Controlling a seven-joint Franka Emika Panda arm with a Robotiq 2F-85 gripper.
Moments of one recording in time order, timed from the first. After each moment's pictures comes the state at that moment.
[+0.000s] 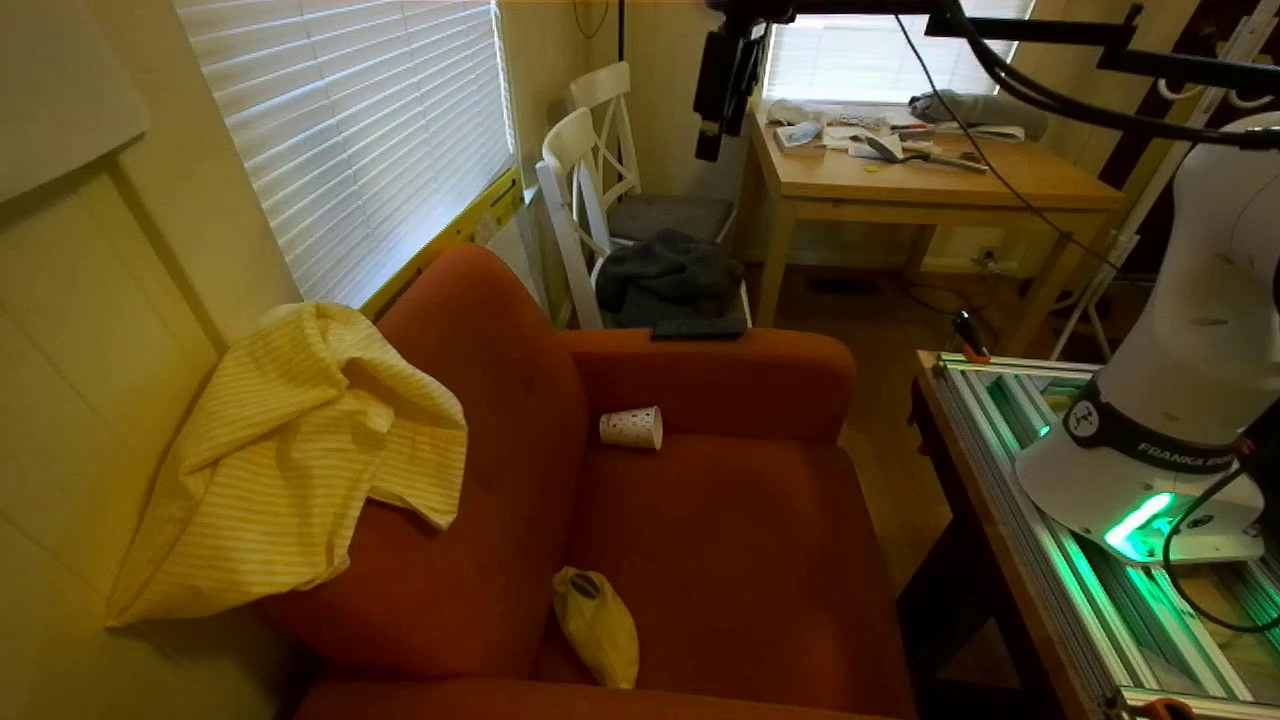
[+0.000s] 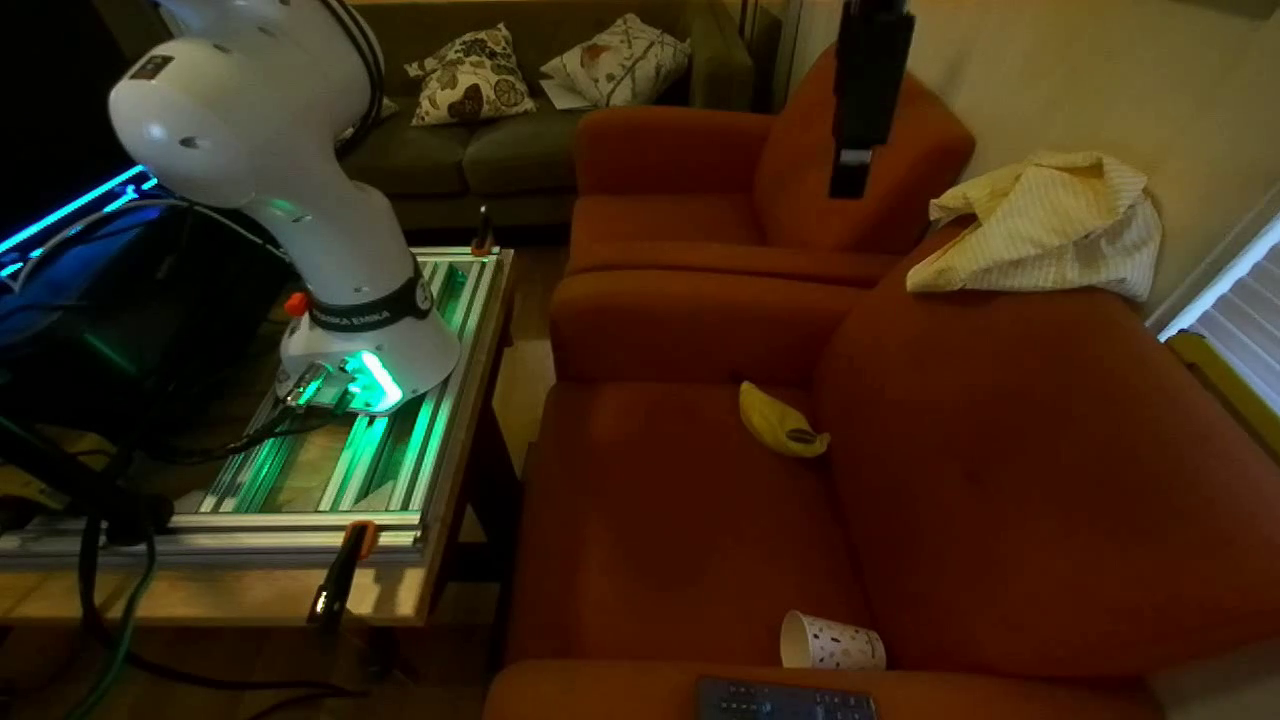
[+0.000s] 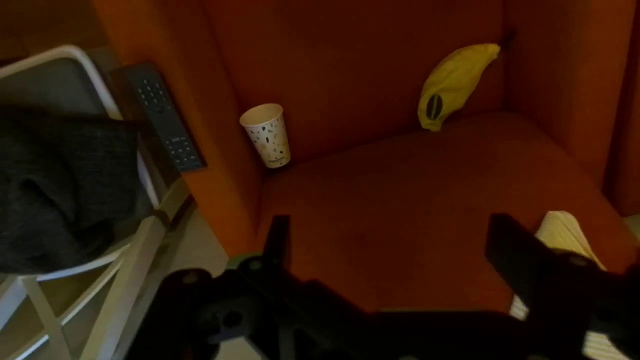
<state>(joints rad) -0.12 -0.34 -0.13 -2.31 -0.07 2.07 0.07</state>
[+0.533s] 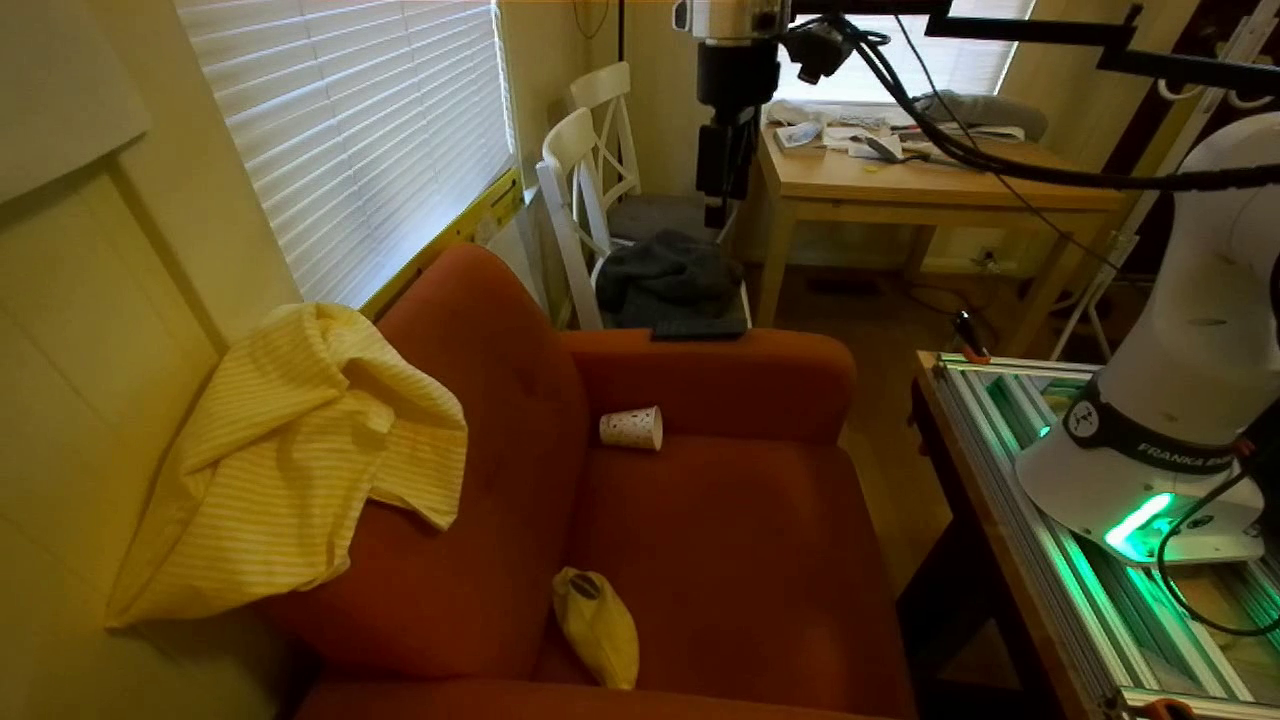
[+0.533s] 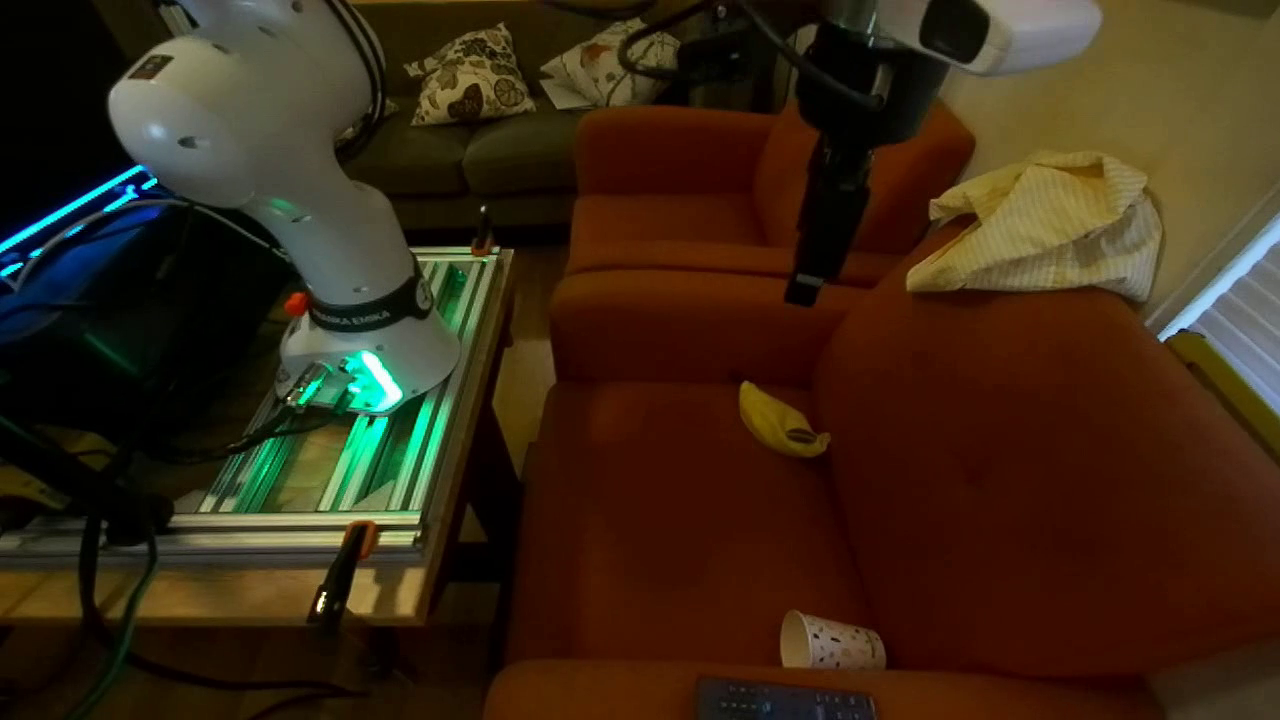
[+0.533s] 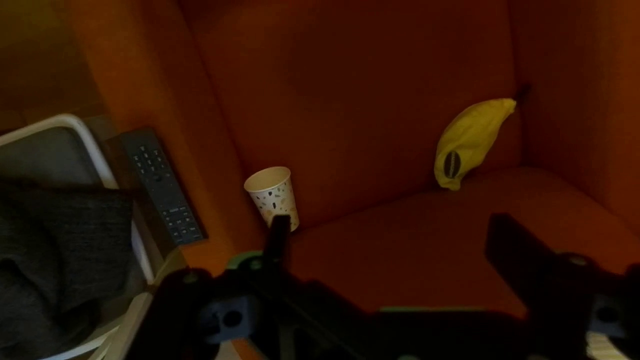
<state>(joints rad) -0.13 -0.20 -0.18 -2.32 -0.04 2.07 0.02</state>
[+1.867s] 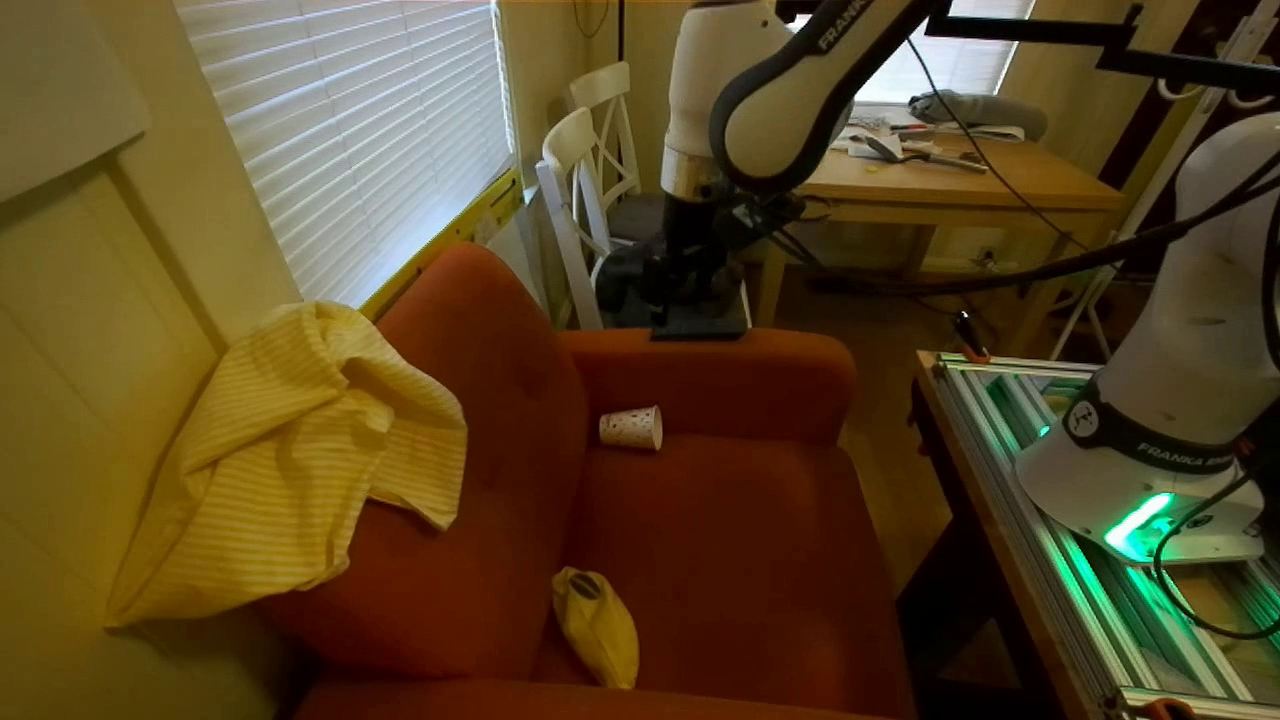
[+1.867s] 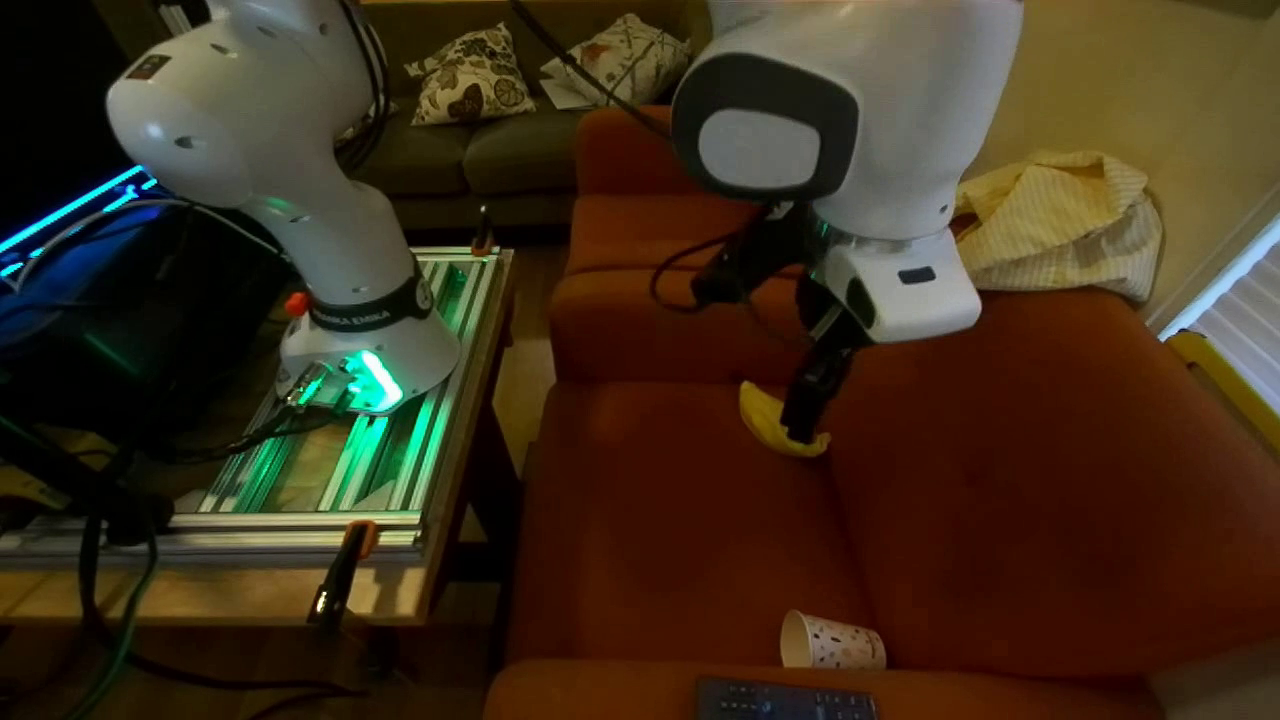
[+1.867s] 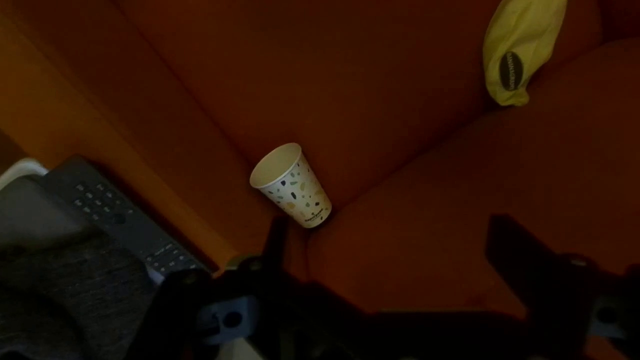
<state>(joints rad) -0.15 0.13 -0.17 -2.42 0.04 2.62 0.25</state>
